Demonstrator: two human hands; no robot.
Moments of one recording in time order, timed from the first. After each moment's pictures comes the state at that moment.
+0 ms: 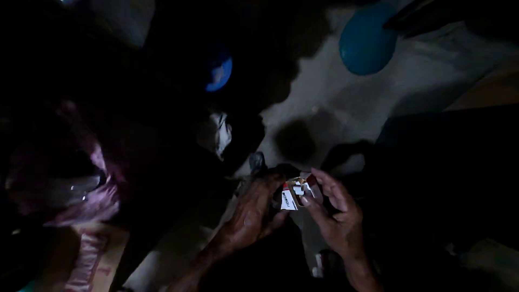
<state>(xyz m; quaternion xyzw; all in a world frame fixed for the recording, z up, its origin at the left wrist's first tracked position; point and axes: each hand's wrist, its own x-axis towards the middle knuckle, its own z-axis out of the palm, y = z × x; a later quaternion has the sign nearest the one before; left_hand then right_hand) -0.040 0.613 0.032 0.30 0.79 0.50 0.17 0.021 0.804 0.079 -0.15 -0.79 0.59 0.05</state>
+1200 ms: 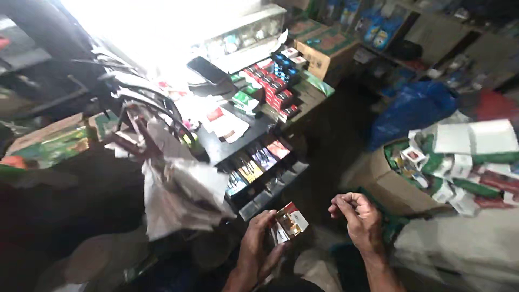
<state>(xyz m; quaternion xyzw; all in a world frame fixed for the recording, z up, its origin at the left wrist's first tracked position) -0.662 0.958 0.138 0.12 0.80 0.55 -0.22 -0.756 1.204 0.189 0.03 -0.78 0.62 0.08</state>
